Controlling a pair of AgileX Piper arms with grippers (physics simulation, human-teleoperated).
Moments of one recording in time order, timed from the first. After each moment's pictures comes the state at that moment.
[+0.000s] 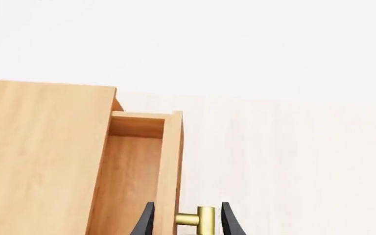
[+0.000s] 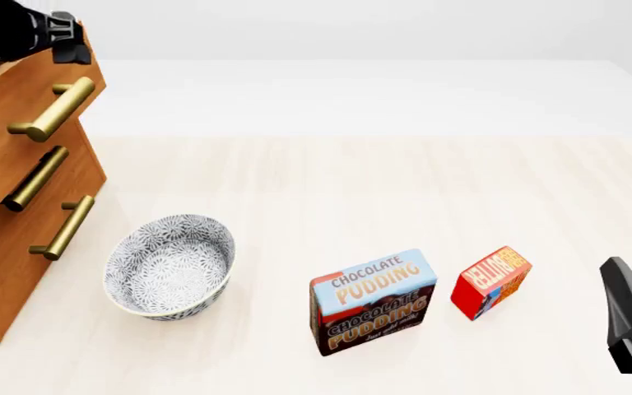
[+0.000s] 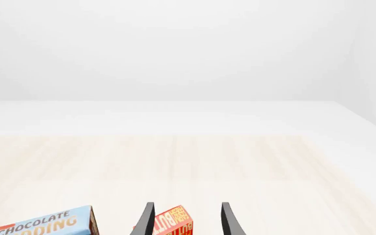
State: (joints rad) left arm 0.07 1.54 -1.53 0.74 0.01; right arm 0.00 0.00 0.00 0.00 0.00
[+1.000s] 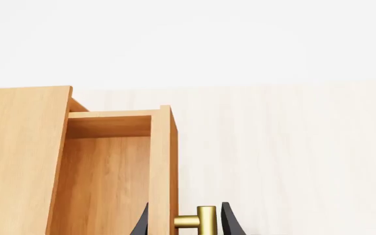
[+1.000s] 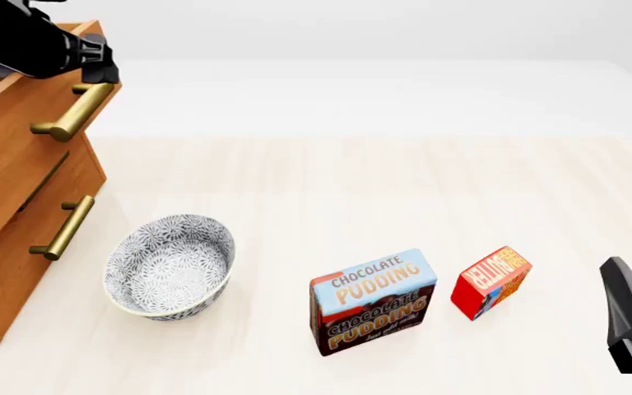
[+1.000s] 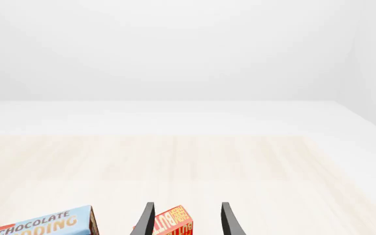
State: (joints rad) left arm 0.00 1.56 -1.48 0.71 0.04; right arm 0.00 0.00 0.00 0.00 0.00
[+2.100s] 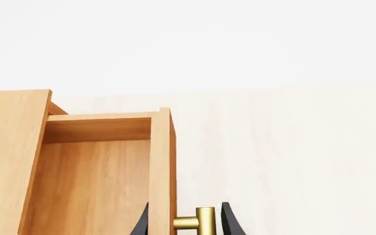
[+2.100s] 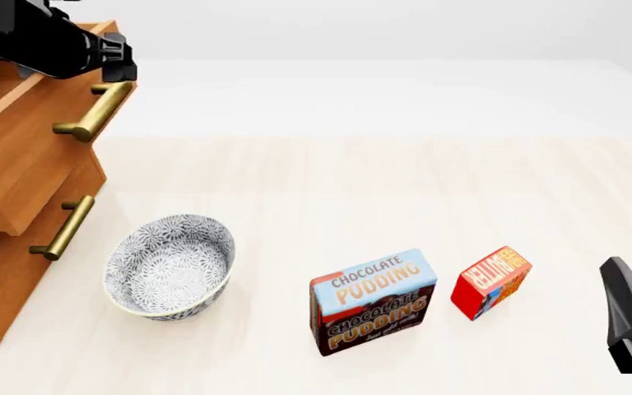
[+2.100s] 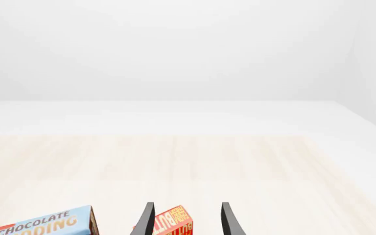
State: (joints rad) left arm -0.07 1.54 -1.44 0.66 -0.06; right arm 0.00 0.00 0.00 0.00 0.00
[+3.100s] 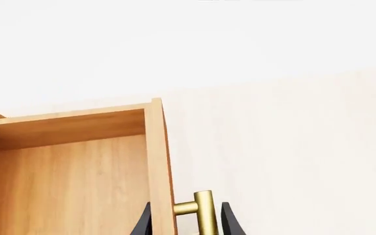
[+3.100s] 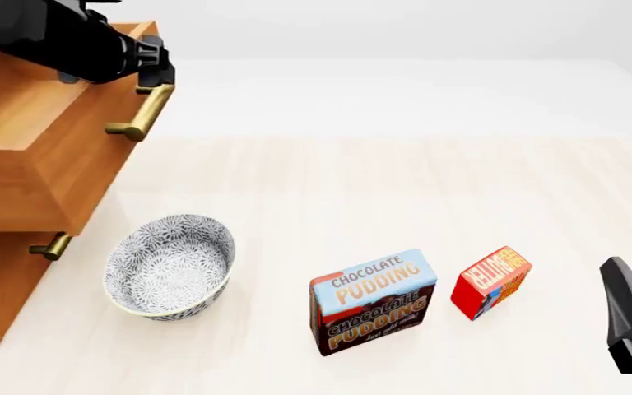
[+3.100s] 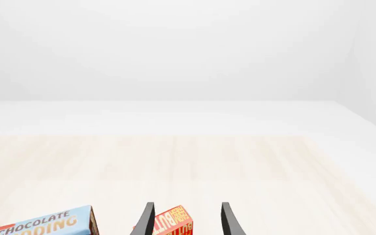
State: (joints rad) left arm -0.20 1.50 -1.40 0.64 -0.10; right arm 0.00 0.00 0.00 0.00 0.00
